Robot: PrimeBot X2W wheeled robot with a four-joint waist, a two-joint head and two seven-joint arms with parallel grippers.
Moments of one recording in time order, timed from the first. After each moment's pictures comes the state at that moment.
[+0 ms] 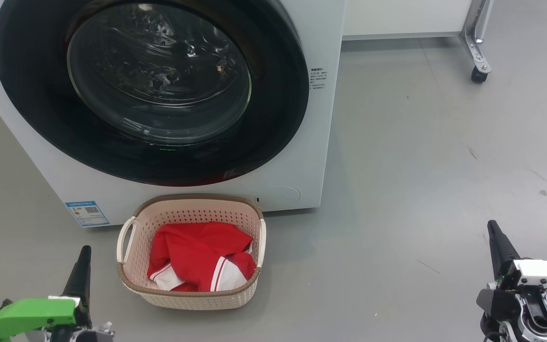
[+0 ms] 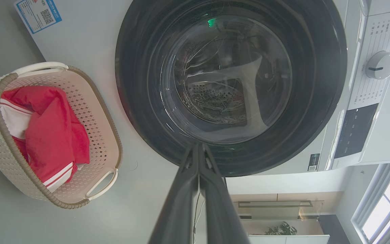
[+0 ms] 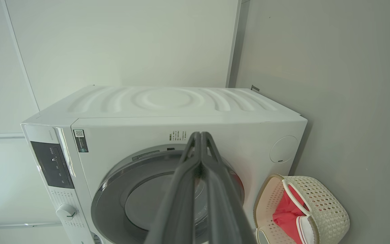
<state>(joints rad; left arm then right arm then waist) -0.05 0.08 0.01 0.27 -1.66 -0.12 0.05 -0.05 -0.08 -0.08 0.28 1.65 0.12 0.07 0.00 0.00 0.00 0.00</state>
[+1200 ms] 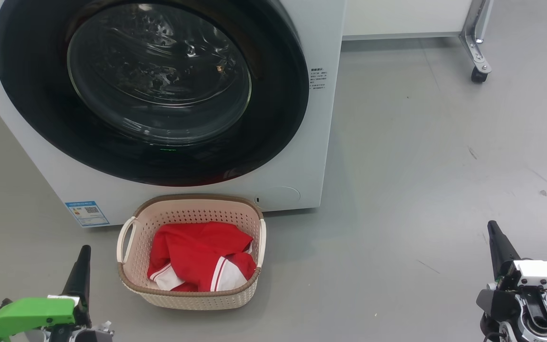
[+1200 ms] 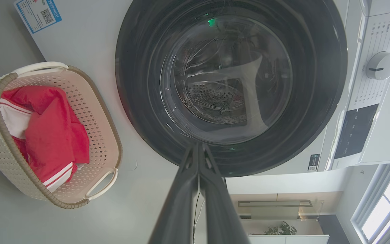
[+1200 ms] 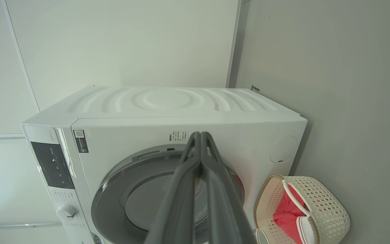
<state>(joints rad) -0.05 0.08 0.01 0.28 -1.66 -0.12 0.06 -0.05 -0.08 -0.08 0.28 1.65 0.12 0.07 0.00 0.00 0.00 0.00</state>
